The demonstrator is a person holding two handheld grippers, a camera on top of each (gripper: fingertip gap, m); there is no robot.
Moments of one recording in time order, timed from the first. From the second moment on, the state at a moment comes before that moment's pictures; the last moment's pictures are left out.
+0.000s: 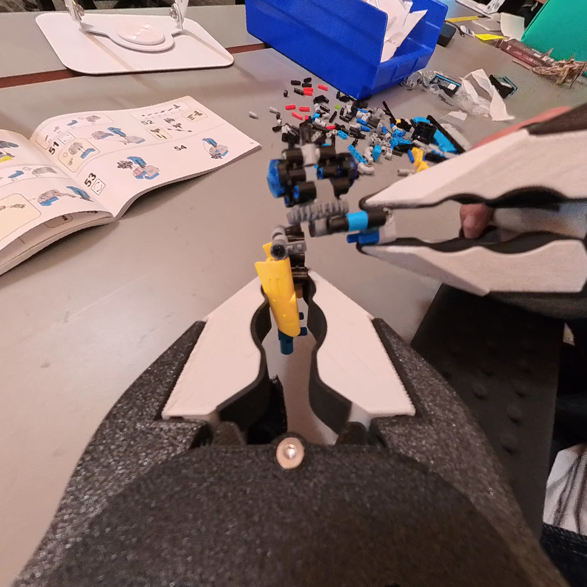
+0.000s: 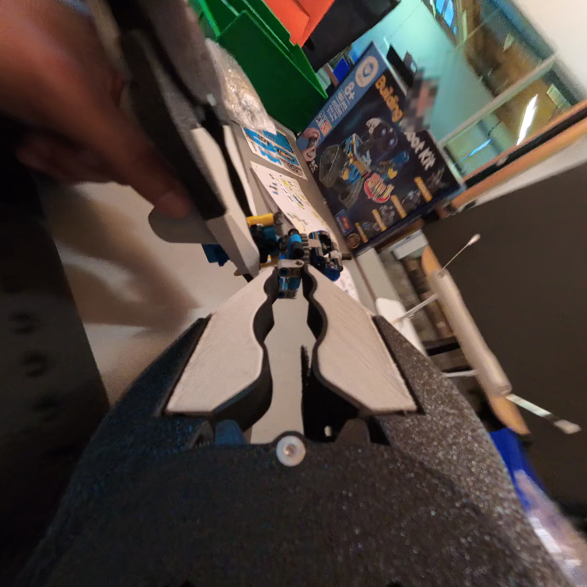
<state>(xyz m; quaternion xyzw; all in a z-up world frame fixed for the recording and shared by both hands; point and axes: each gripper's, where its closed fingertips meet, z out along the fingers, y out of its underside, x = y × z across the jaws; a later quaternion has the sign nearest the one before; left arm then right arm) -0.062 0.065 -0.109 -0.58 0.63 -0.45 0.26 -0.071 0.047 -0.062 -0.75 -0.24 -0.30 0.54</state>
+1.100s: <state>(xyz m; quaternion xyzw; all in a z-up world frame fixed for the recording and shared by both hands) -0.067 0.058 -0.140 -0.52 0.73 -0.34 0.29 -0.079 0.046 -0.093 -0.77 -0.32 -0.23 0.50</state>
